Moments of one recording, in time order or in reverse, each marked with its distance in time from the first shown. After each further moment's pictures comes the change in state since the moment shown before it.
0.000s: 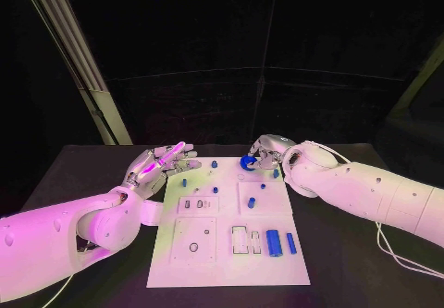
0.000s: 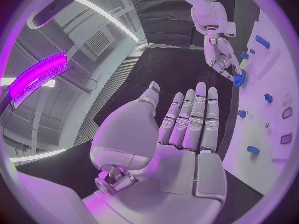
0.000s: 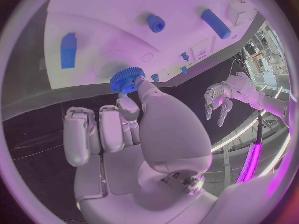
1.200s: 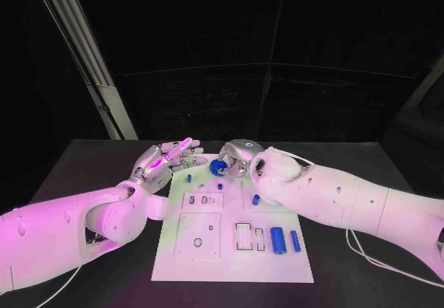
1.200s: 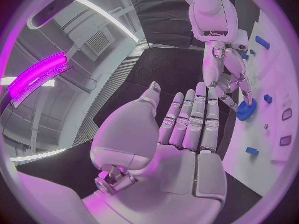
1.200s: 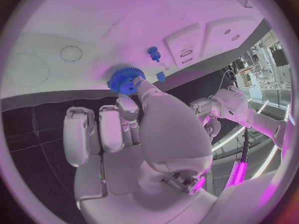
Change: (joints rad) left arm 0.000 0.008 0.000 -0.005 0.001 0.002 -0.002; left_hand 0.005 0.005 0.000 0.000 0.000 0.000 0.000 -0.004 0.000 0.000 0.000 -0.004 0.000 0.000 0.000 0.000 0.000 0.000 0.000 0.000 -0.004 0.000; right arm 0.000 0.197 -0.054 -0.018 -0.152 -0.028 -0.048; right_hand -0.006 -0.006 0.051 -0.007 0.023 0.000 0.000 -0.028 -0.041 0.000 0.000 -0.010 0.003 0.000 0.000 0.000 0.001 0.000 0.000 0.000 0.000 0.000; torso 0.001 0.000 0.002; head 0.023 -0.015
